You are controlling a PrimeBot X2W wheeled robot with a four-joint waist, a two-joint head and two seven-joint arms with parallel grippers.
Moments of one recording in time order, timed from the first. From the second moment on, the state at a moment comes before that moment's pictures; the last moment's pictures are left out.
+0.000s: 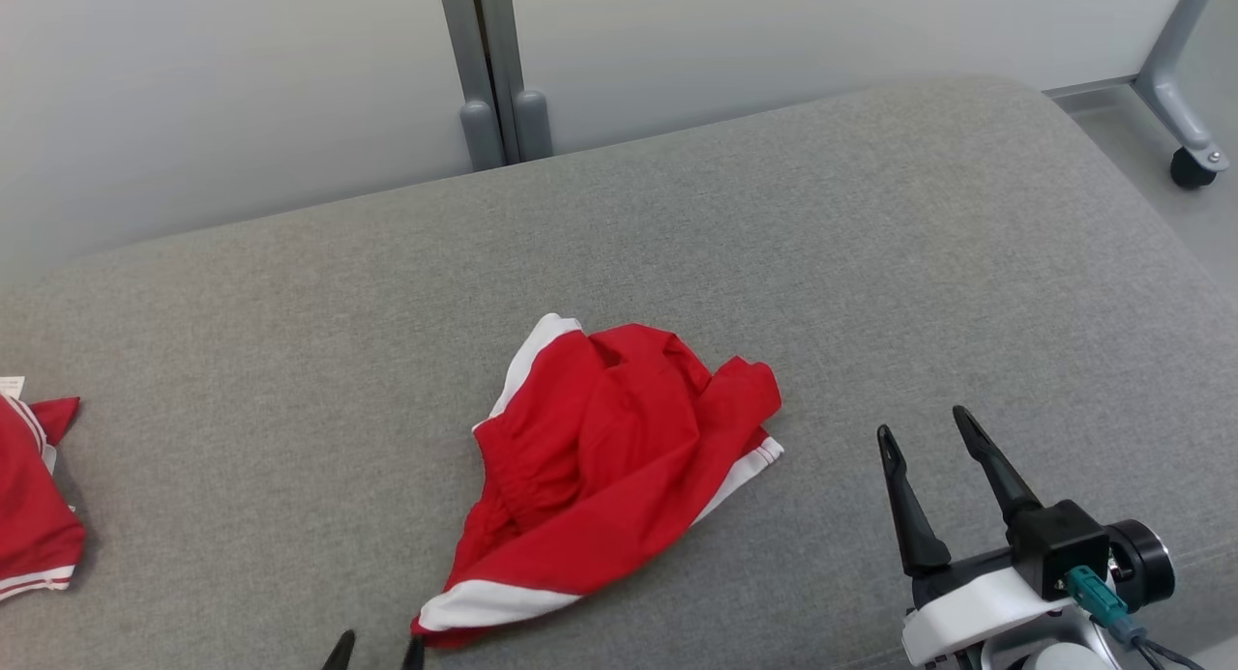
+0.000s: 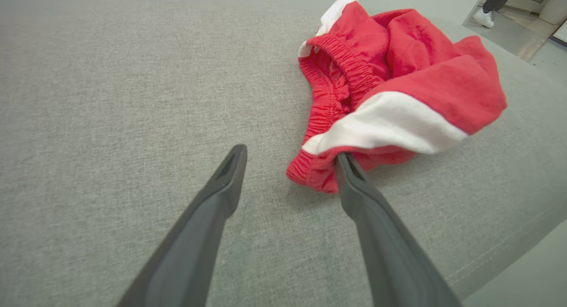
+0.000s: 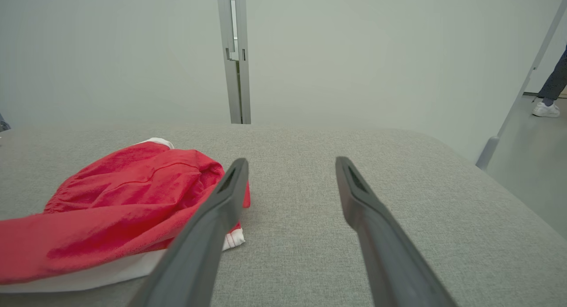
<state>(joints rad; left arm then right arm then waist) 0.19 0.17 -0.23 0.29 -0.36 -0.11 -0.26 0.04 -0.05 0.07 0.11 -0.01 0.13 -0.26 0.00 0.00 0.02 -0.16</state>
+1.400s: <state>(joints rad) -0.41 0.05 -0.51 0.61 -0.35 0.06 0.00 -0.02 -0.05 0.12 0.12 0.03 0.13 -0.26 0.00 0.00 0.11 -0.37</state>
